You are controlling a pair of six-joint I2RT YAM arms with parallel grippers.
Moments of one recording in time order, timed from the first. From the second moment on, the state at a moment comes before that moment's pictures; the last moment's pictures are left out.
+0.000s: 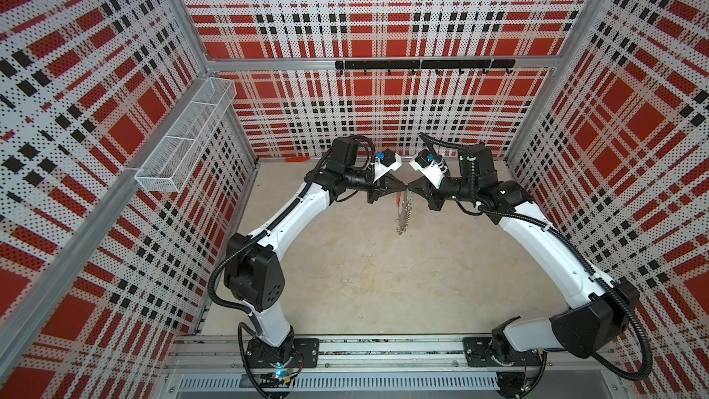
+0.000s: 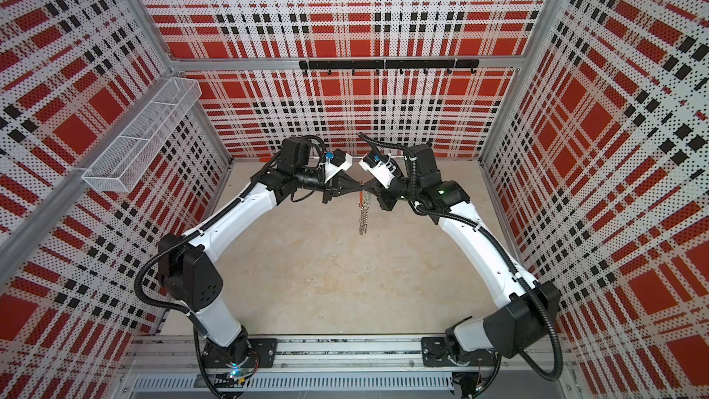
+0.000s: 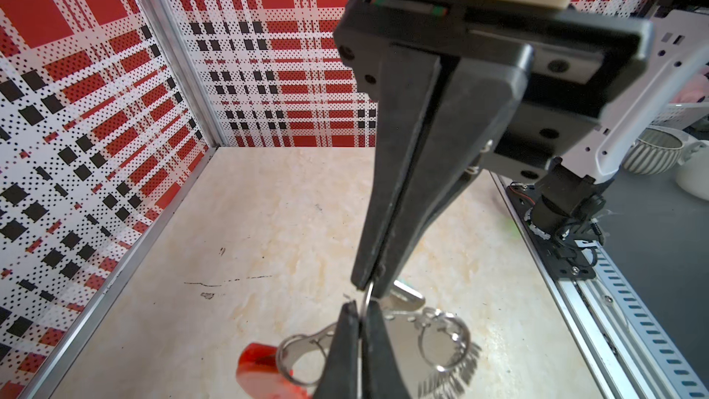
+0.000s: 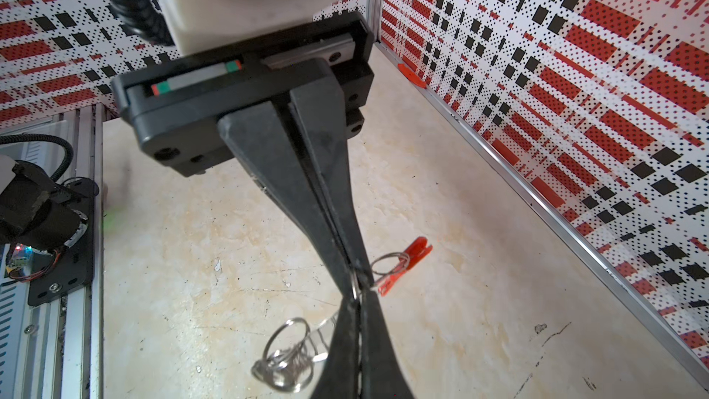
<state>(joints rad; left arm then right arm) -0.48 1.75 1.63 -0.41 1.01 0.50 0.45 1.41 1.46 -0.58 -0.52 -0.37</state>
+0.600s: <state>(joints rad) -0.44 1.71 1.34 0.28 1.13 -0.05 0.24 1.24 1.16 -0.10 -0.74 0.07</state>
